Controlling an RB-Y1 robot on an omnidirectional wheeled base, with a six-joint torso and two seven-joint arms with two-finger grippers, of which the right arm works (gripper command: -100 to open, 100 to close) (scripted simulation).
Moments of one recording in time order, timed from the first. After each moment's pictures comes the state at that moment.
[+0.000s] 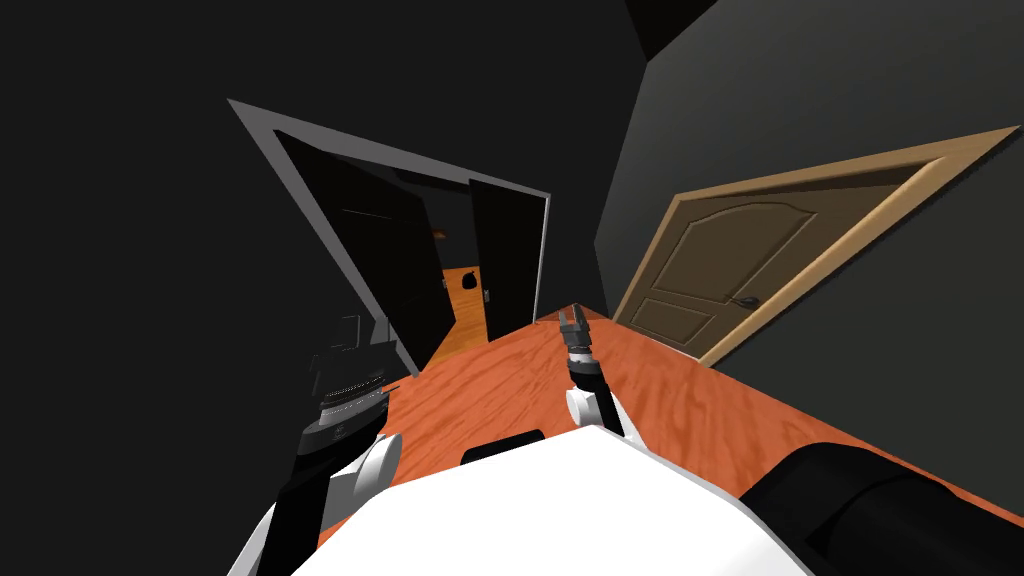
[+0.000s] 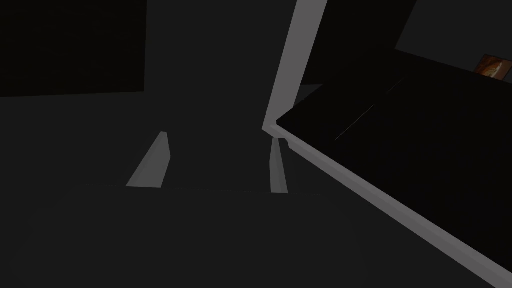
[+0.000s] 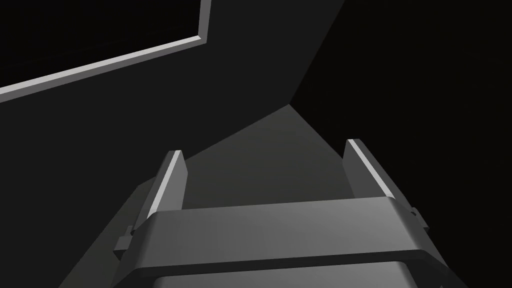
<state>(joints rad) 0.42 0.00 0.01 -2.10 0.00 -0.57 -0.03</state>
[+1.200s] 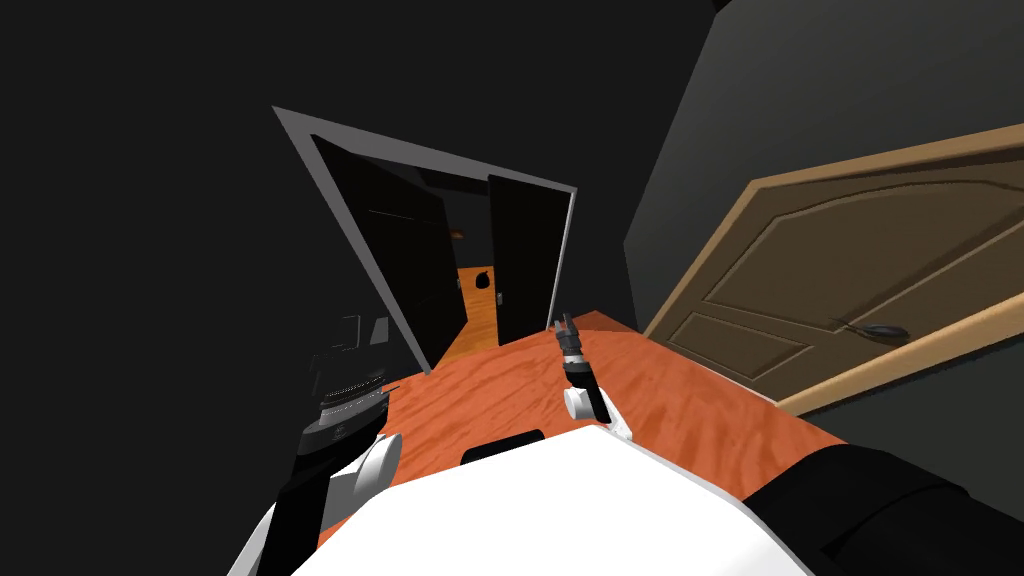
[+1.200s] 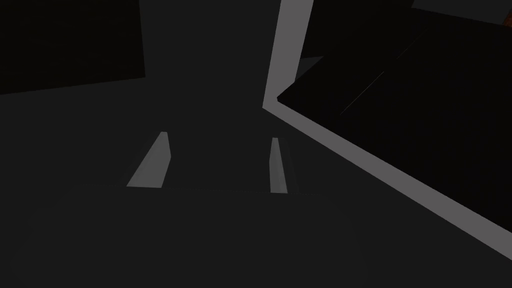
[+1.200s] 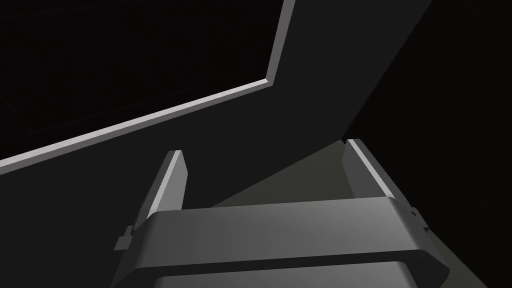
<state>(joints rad) 0.32 -0.06 -0.03 -1.82 -0.03 -0.62 -0.03</state>
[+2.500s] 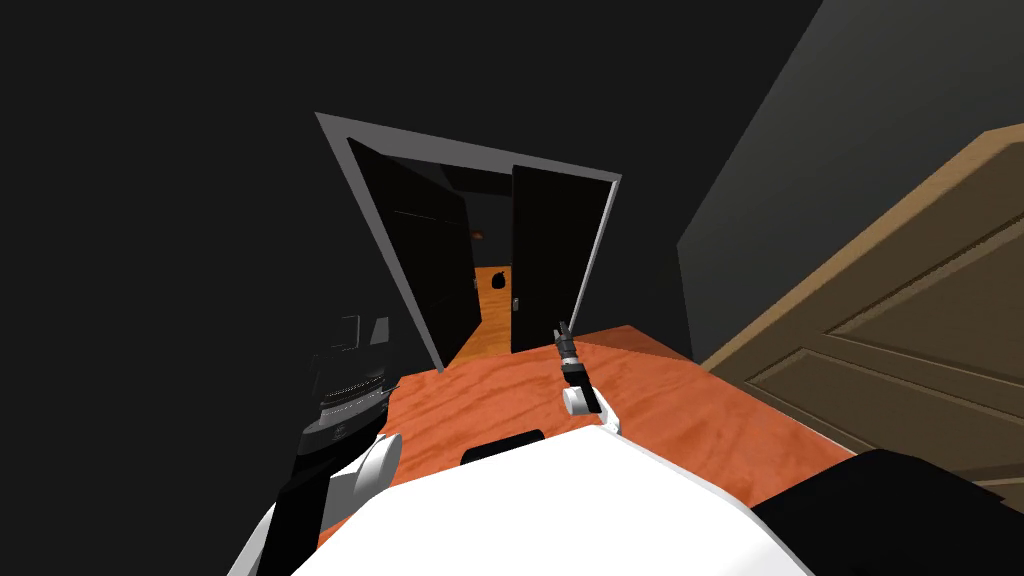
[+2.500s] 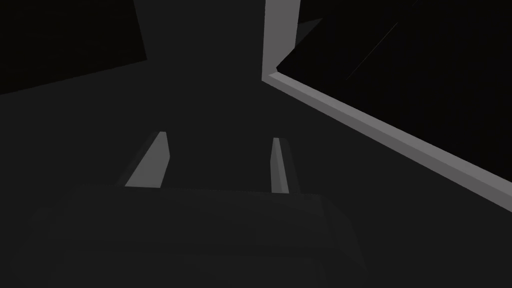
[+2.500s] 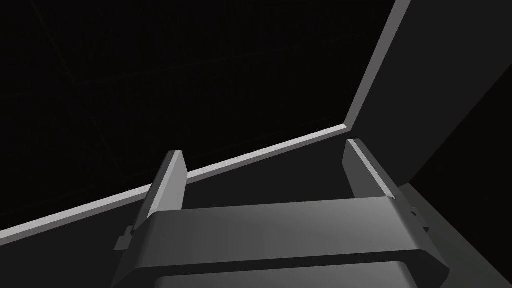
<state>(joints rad) 0.18 -0.10 -0.08 -1.48 -0.08 -0.67 -0.02</state>
